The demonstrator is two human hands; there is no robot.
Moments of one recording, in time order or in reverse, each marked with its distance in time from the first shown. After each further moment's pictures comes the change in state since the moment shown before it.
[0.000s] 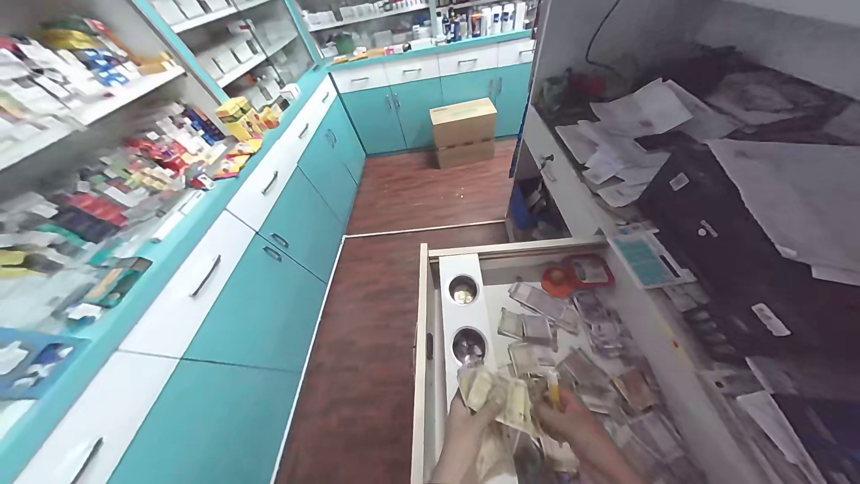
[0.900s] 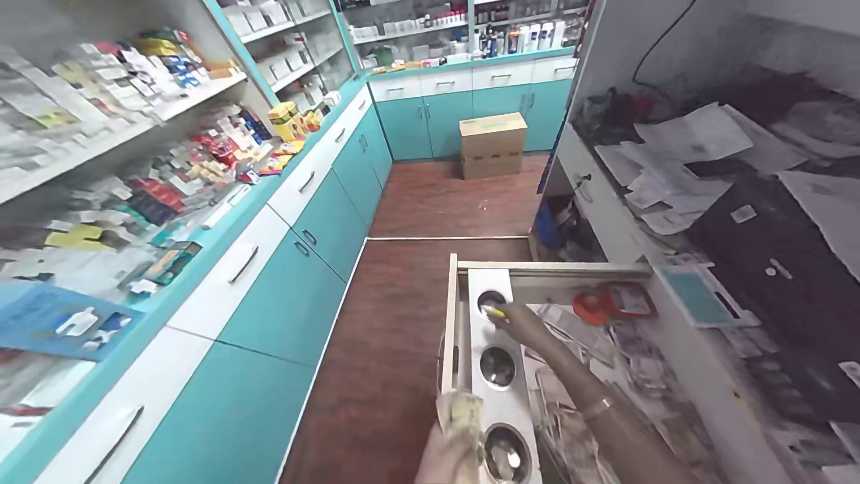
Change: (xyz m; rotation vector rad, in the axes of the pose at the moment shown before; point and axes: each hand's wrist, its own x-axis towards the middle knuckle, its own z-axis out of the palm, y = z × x) left_hand -0.017 0.003 -0.077 -0.013 0.040 -0.041; right_hand 0.181 -0.094 0.070 -1.106 -0.320 -0.318
